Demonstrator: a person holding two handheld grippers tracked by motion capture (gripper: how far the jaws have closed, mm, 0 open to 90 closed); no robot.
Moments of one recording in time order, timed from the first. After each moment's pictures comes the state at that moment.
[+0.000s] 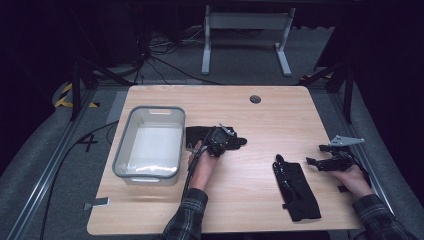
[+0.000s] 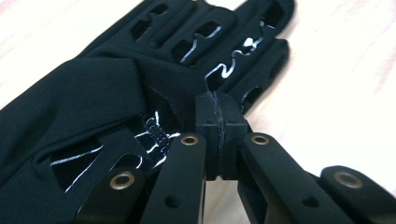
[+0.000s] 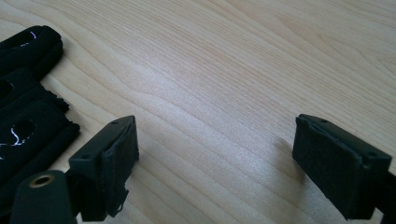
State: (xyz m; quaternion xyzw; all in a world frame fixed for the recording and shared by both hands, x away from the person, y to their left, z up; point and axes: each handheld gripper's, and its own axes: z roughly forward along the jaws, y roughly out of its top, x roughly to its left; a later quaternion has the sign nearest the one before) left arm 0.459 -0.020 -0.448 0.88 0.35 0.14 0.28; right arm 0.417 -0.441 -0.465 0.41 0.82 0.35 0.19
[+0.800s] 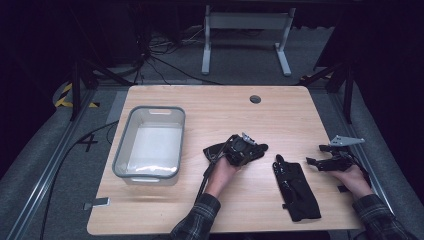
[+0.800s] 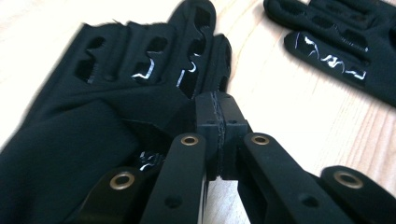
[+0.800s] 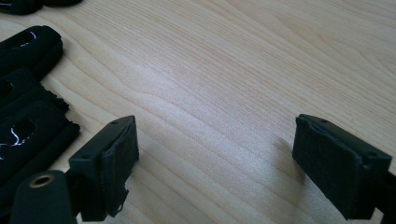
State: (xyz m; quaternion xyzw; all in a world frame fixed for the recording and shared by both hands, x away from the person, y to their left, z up) left arm 0.436 -0.065 -0.445 0.89 0.28 0.04 0.36; right arm 0.417 -0.441 -0.465 0.41 0.82 0.35 0.19
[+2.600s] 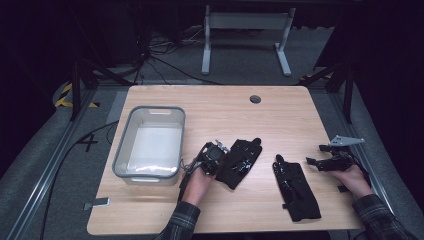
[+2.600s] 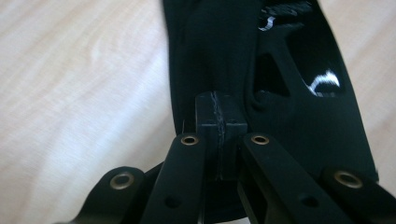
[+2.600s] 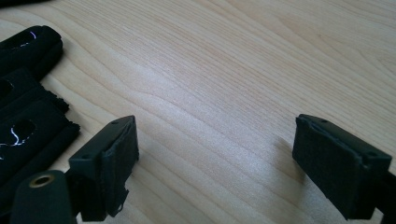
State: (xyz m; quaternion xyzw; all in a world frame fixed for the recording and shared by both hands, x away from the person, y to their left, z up) left arm 0.400 0.002 -0.444 0.89 0.35 0.07 0.28; right arm 0.417 -0.441 -0.465 0.41 0.82 0.35 0.19
